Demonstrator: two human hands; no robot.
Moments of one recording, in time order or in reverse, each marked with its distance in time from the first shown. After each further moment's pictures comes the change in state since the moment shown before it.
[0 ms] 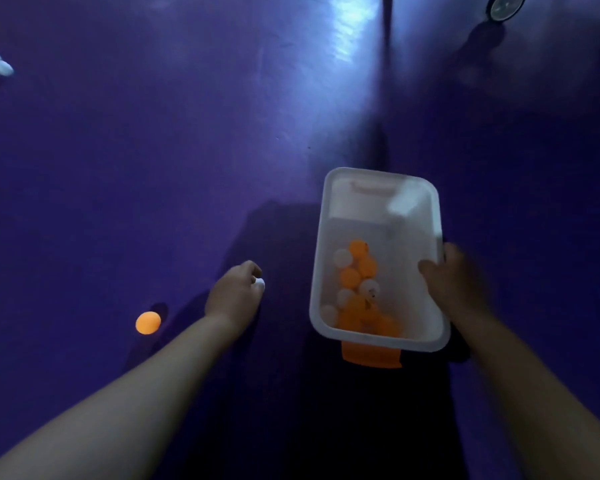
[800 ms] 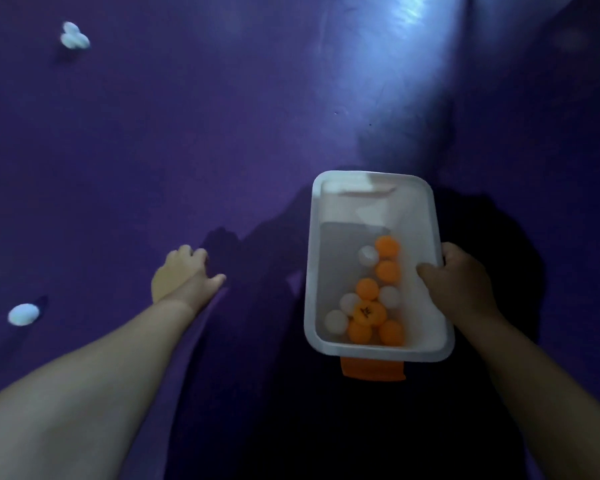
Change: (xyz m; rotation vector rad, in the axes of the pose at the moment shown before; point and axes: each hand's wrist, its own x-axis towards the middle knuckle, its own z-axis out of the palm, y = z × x) left_hand 0.002 -0.114 -0.070 0.528 0.106 -0.256; right_hand -0.022 -0.030 0.061 0.013 -0.204 -0.161
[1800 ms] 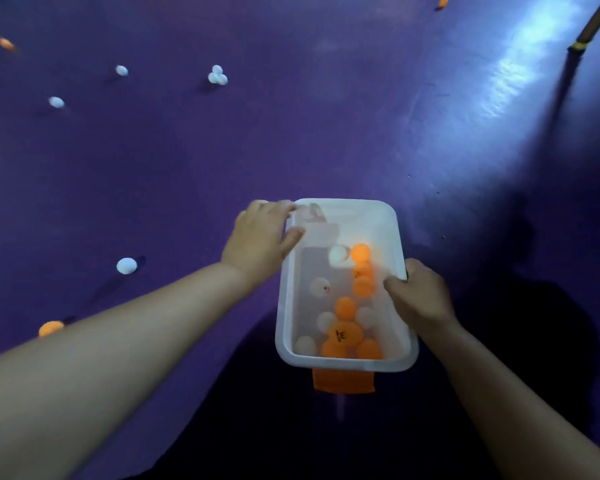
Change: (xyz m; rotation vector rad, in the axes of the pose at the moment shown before) left_hand -0.060 0.012 -0.119 -0.329 0.453 0.320; right_hand -0.023 -0.101 0.035 -0.075 -0.182 -0.339
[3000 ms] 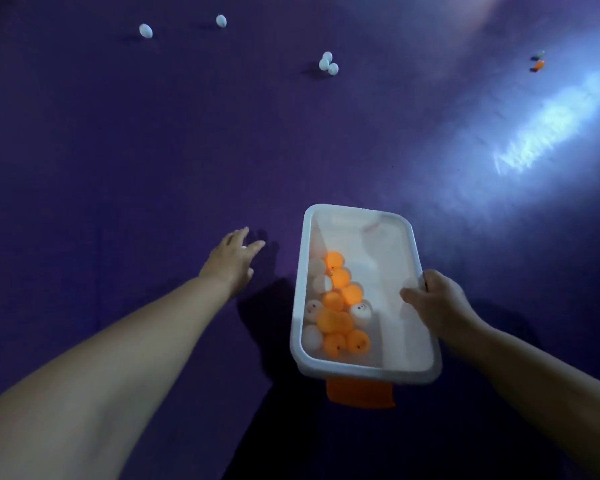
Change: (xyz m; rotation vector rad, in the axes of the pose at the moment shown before) left_hand -0.102 -0.399 0.010 -0.009 -0.321 -0.398; right_hand -0.004 -0.224 0.221 -0.170 -0.152 0.033
